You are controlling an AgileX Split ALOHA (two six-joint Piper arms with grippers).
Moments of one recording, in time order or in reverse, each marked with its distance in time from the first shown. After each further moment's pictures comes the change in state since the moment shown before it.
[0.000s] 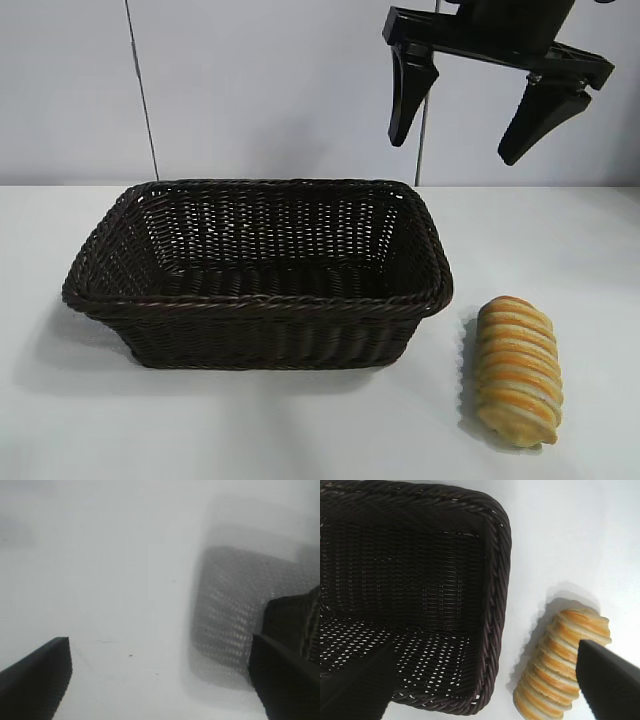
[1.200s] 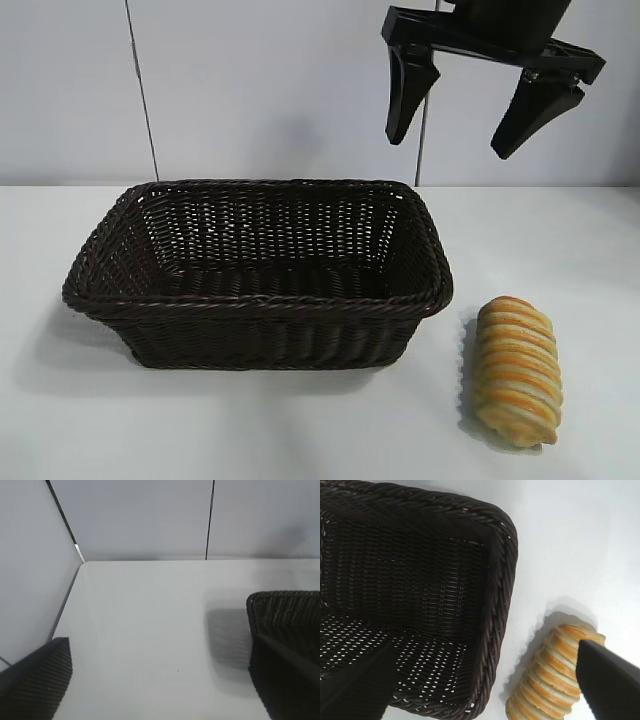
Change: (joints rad) left arm -0.253 -1.405 0.746 0.068 0.003 0.164; right arm 0.000 0.000 0.000 0.000 -0.046 -0.061
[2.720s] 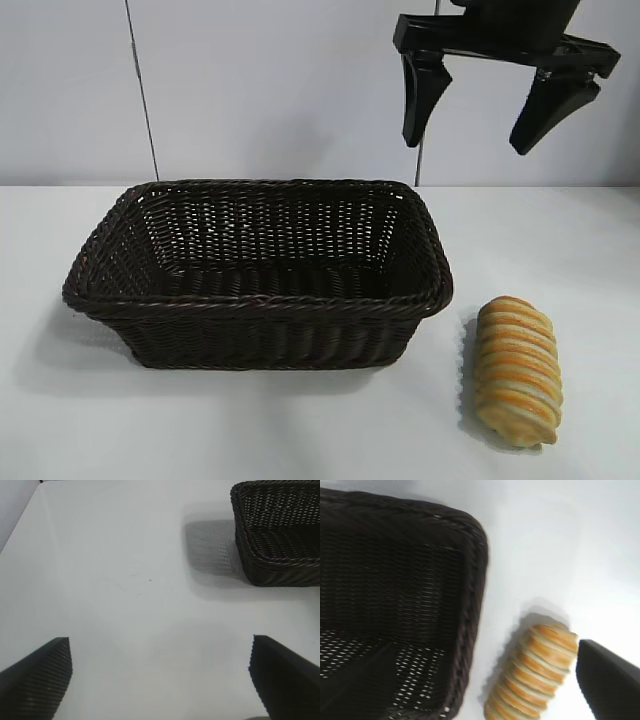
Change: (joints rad) left arm -0.156 -0.188 0.204 -0.042 0.083 -0.017; right arm -0.007 -0.122 0.082 -0.198 0.059 0.126
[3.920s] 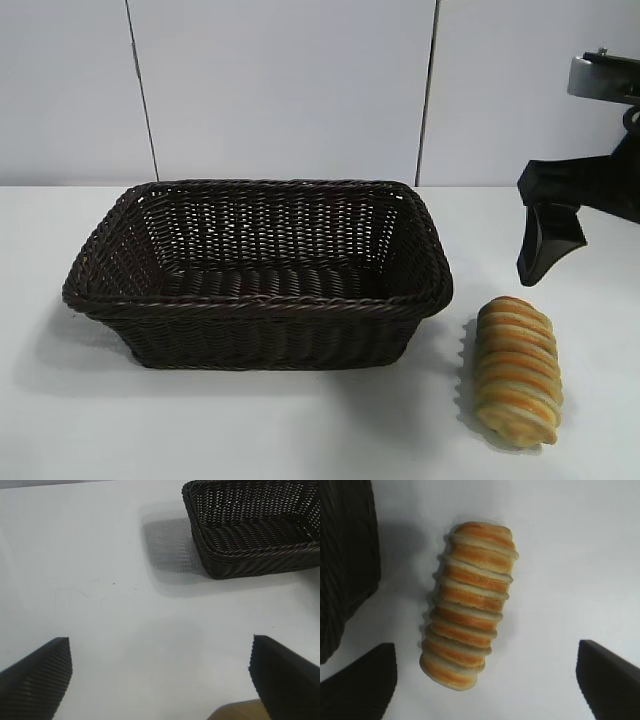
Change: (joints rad) left arm -0.022 0.000 0.000 -0.027 0.000 -0.013; right arm -0.046 -0.172 0.714 0.028 -0.564 0.135
